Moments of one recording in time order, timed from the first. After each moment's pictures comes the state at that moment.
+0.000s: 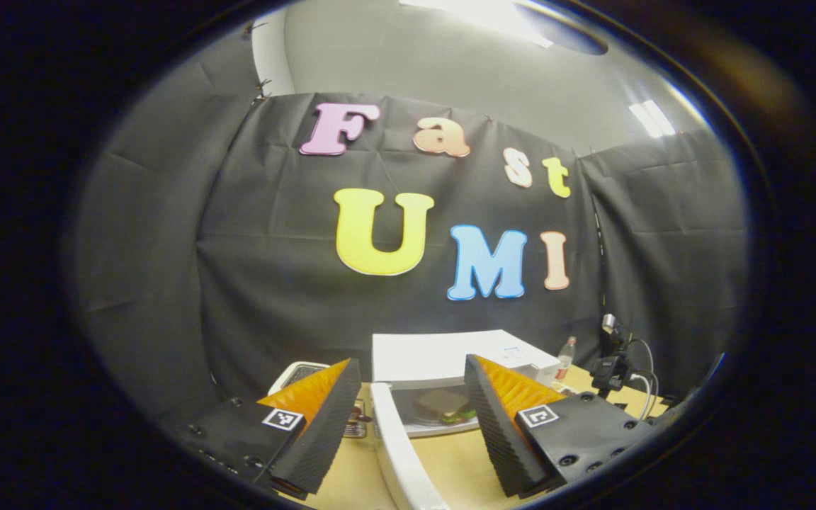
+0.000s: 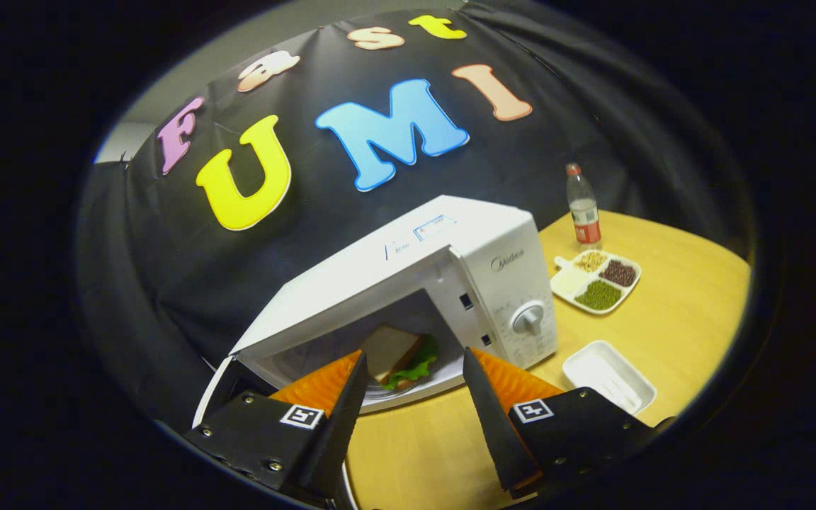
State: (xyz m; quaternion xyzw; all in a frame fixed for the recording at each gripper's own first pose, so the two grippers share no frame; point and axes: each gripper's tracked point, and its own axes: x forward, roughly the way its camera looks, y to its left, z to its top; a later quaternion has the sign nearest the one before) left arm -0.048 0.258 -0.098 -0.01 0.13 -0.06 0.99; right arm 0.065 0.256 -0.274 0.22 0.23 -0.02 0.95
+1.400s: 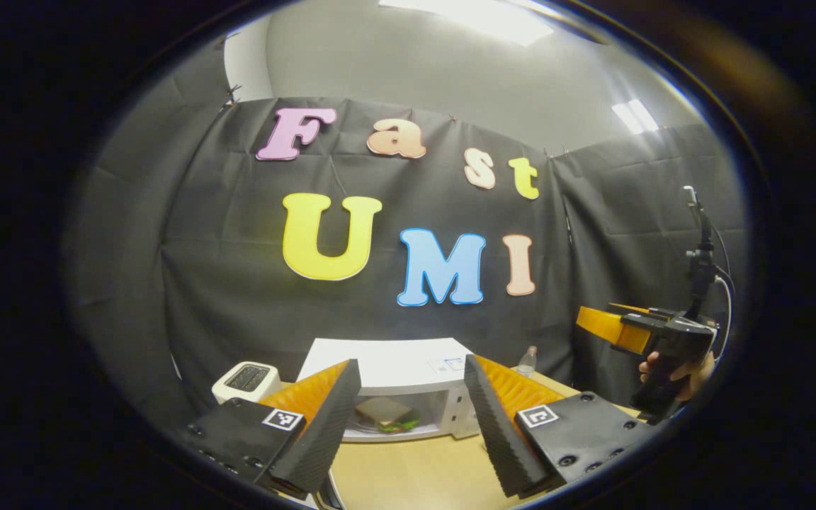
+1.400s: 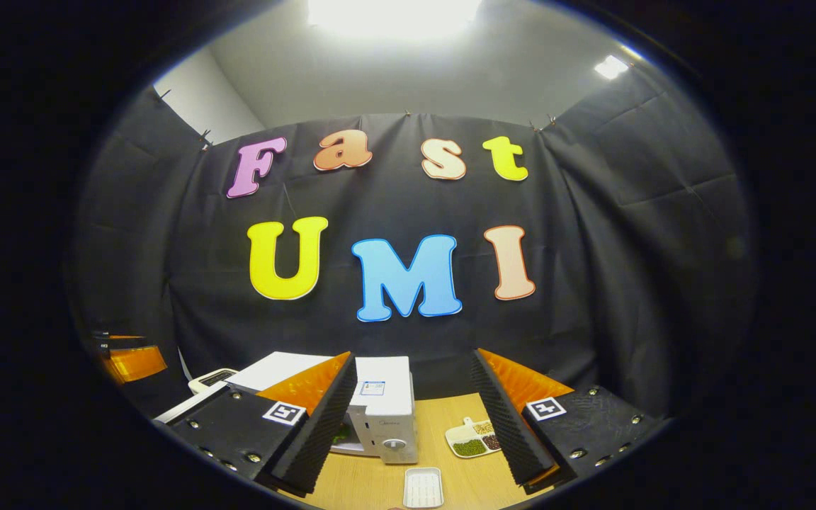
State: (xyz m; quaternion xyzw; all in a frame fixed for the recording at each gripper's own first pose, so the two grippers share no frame) left arm -0.048 0.132 -0.090 -0.02 0.13 -0.09 0.99; right arm -0.003 0.110 -0.058 0.03 0.03 -0.01 1.00
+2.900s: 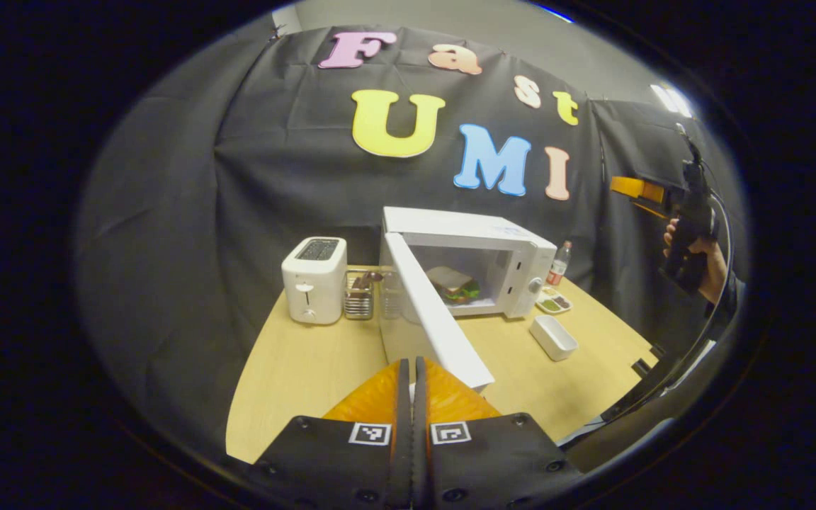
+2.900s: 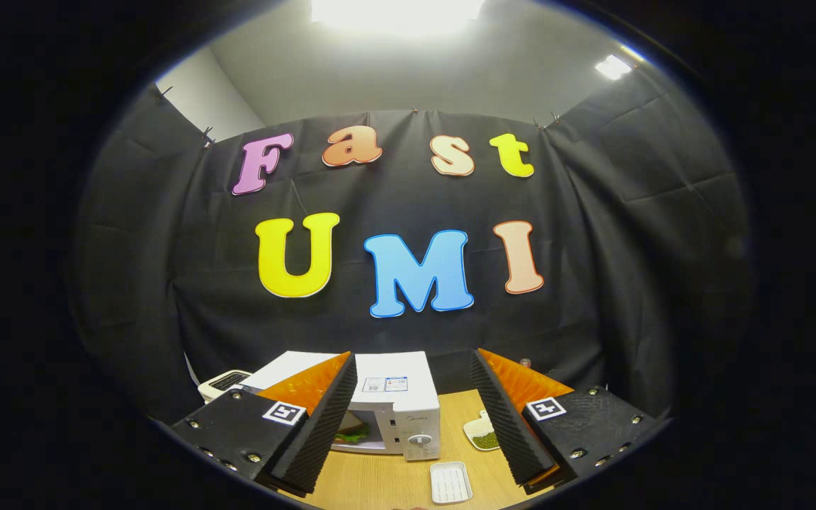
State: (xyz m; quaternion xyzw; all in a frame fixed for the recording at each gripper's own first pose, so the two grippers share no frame) left arm -0.215 0.296 -0.243 -0.03 0.35 -0.06 0.94; right arm -0.013 0.157 -0.058 0.04 0.05 -0.01 1.00
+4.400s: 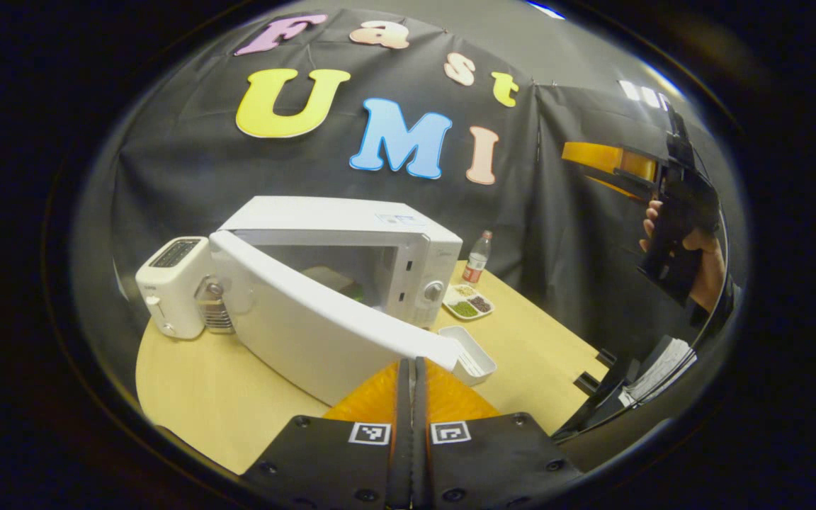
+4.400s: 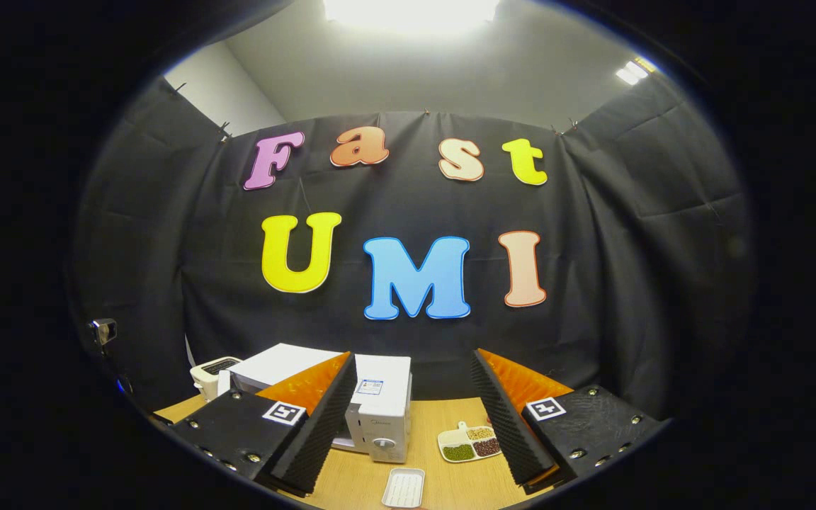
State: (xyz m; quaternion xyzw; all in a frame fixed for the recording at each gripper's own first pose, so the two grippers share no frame) left arm -0.118 0.083 -0.279 -0.06 0.35 -0.19 0.92; right arm 0.001 0.092 -0.047 0.01 0.04 0.03 1.00
